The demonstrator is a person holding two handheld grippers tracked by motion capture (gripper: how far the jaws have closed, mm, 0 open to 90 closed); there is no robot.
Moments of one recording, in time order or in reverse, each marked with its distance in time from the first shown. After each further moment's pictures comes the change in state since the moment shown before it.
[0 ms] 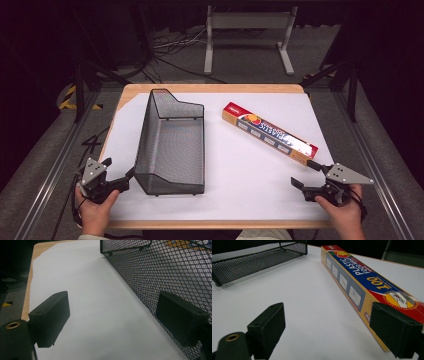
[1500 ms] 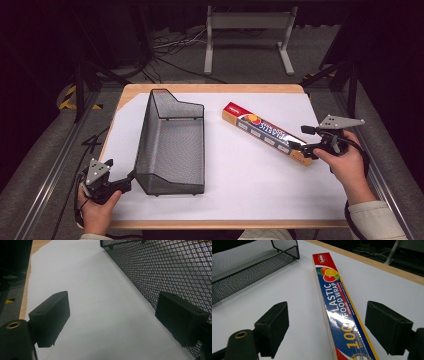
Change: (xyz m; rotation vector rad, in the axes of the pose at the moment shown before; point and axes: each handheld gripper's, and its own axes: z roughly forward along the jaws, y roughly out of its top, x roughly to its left) left arm -0.003 -0.003 0.004 0.035 0.014 0.016; right arm -0.058 0.101 0.047 0.179 0.071 0.001
